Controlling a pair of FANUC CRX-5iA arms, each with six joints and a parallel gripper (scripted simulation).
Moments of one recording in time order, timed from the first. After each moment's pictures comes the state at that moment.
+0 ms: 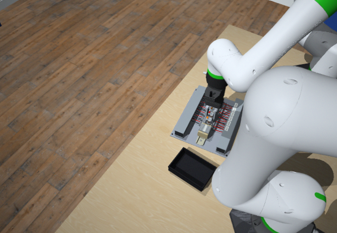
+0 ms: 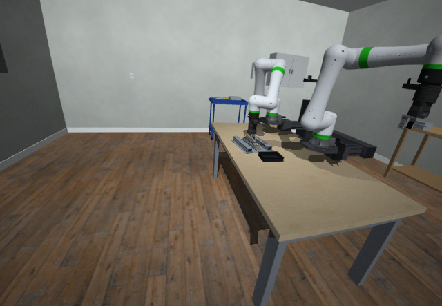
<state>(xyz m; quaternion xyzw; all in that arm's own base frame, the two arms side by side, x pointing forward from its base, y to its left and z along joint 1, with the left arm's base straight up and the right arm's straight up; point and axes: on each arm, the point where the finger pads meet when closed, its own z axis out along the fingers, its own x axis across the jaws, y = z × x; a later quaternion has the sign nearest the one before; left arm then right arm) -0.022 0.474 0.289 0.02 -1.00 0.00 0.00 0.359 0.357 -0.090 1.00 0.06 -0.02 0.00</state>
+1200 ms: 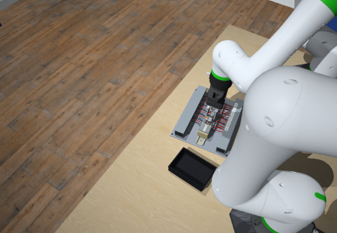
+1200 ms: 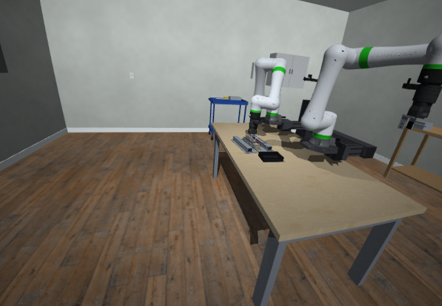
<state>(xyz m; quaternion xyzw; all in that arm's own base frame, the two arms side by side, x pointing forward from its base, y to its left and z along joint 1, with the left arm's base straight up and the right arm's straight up) -0.022 0.474 0.289 0.02 -1.00 0.00 0.00 0.358 0.357 -0.089 1.00 0.06 0.01 0.00</state>
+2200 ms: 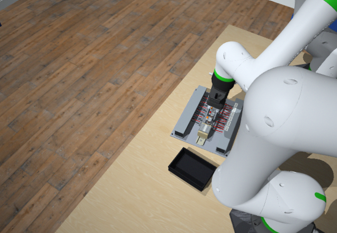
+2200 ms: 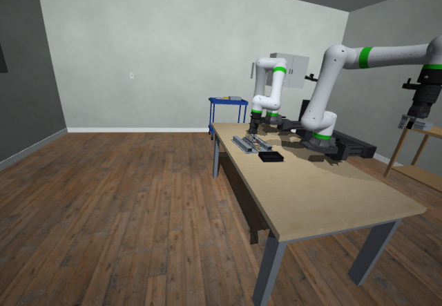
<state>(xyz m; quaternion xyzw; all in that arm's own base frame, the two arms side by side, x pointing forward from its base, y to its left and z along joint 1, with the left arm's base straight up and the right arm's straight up) -0.022 0.474 0.289 0.02 -1.00 0.00 0.00 0.357 0.357 -0.089 1.00 0.06 0.03 0.00</state>
